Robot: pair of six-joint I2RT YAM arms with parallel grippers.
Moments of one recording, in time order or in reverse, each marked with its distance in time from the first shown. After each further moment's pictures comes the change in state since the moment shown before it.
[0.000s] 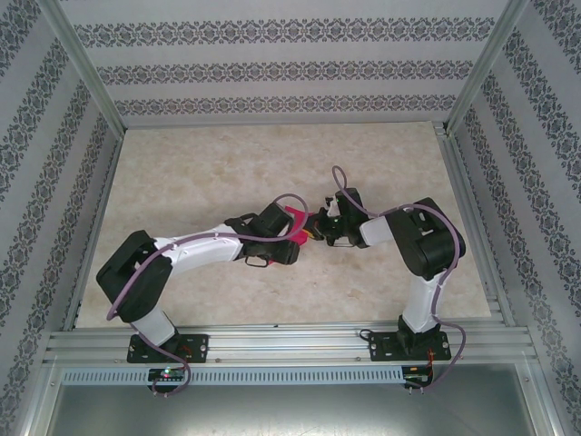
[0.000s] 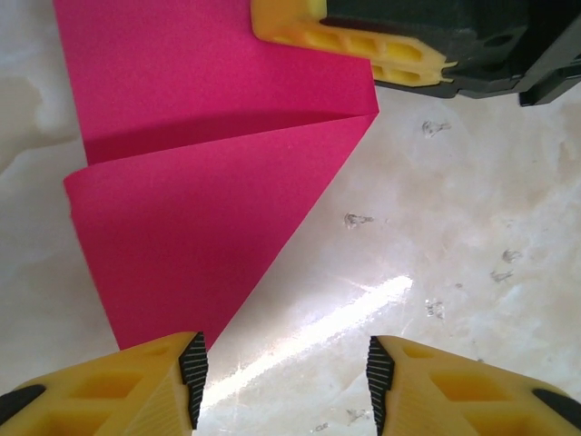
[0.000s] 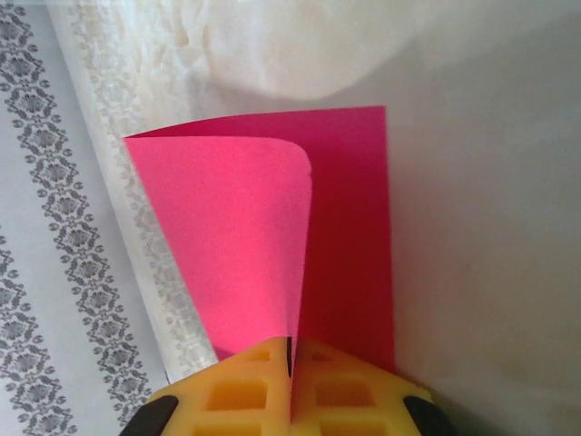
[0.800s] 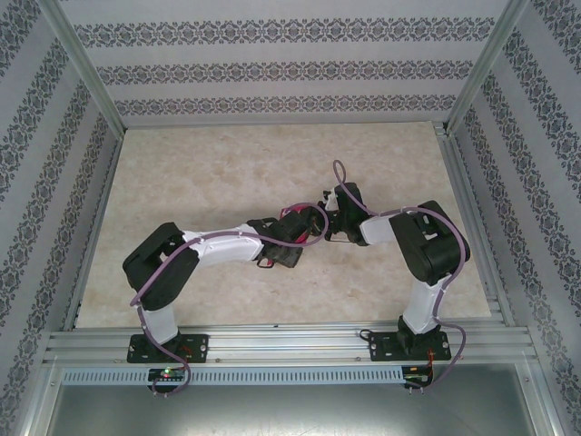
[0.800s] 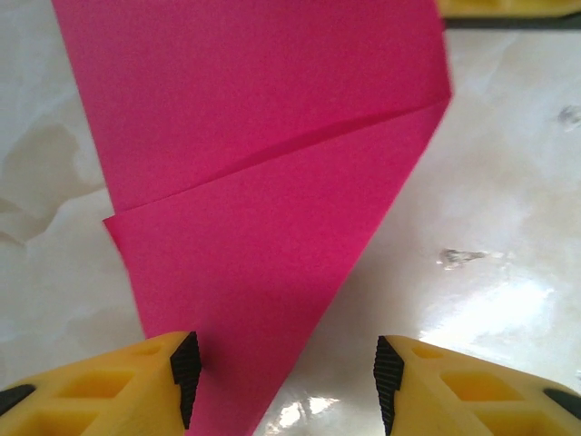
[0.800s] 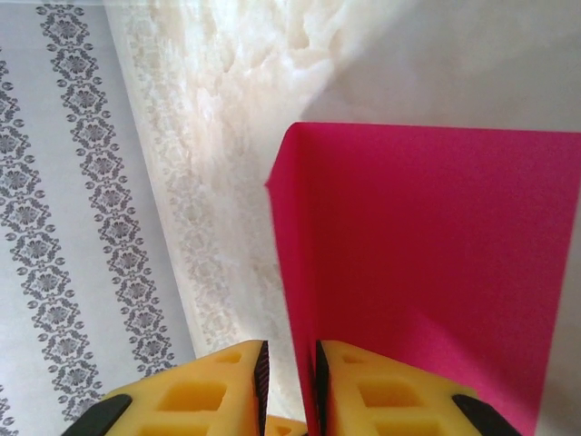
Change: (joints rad) left arm -0.071 0.156 0.106 -0.074 -0.245 0.090; right arm 0.008 -0.047 0.026 0.012 -0.020 0.039
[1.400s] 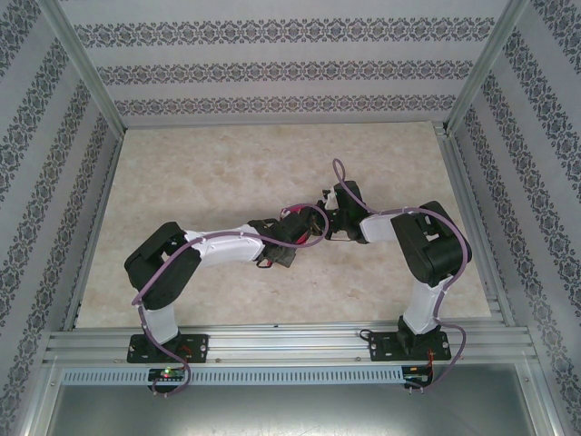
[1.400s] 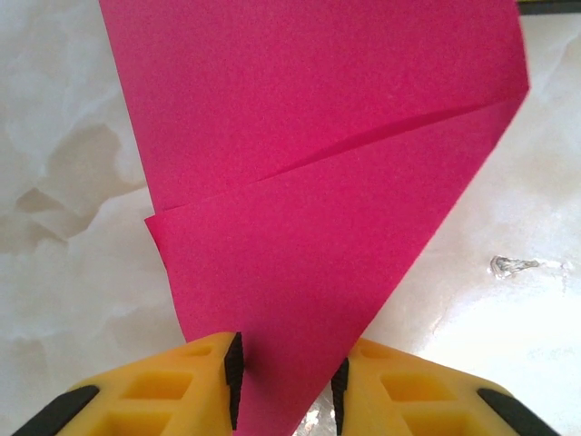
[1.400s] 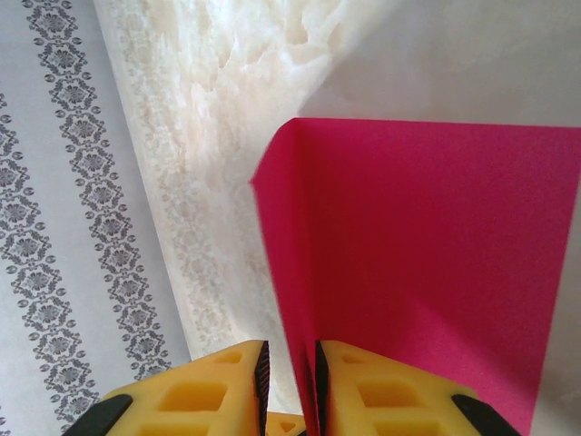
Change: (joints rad) left arm -0.002 0.007 0.000 -0.008 -0.052 0.000; right arm 0.000 -0.011 0.021 -0.068 0.000 -0.026
